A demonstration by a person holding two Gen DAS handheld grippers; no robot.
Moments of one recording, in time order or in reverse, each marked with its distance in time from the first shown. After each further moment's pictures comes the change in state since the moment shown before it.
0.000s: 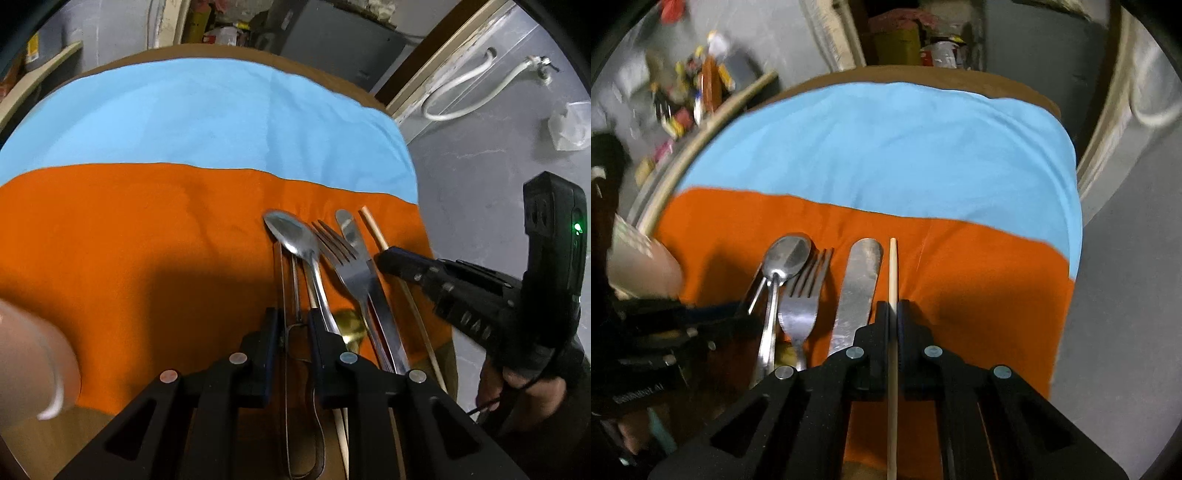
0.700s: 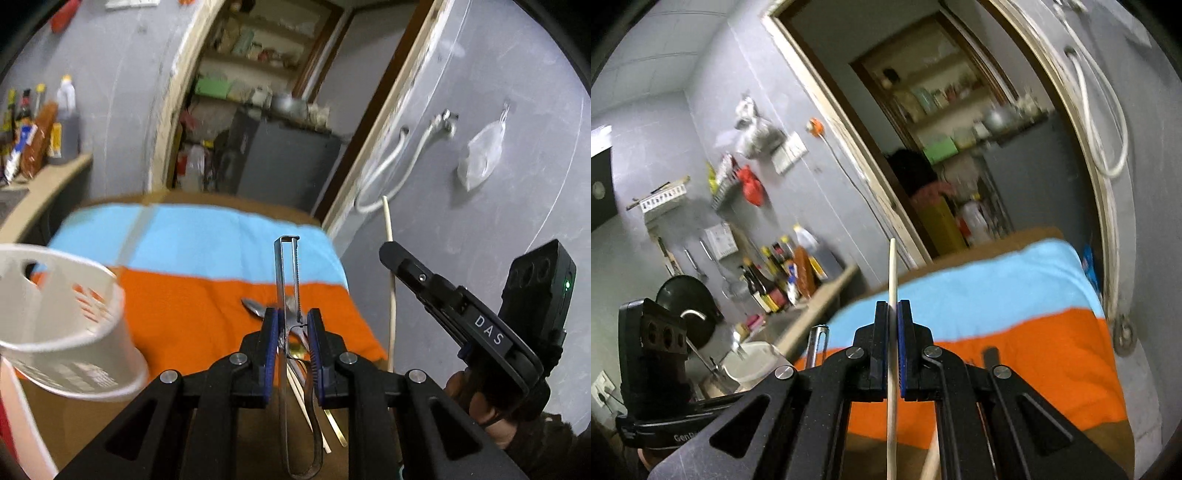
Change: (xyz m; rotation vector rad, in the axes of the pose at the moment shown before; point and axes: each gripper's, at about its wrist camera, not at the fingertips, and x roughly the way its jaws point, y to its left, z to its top) left arm -0.151 -0.002 -0.052 0.146 -0.473 -0.099; right arm -0.143 0.064 -0.071 0.148 -0.781 0.261
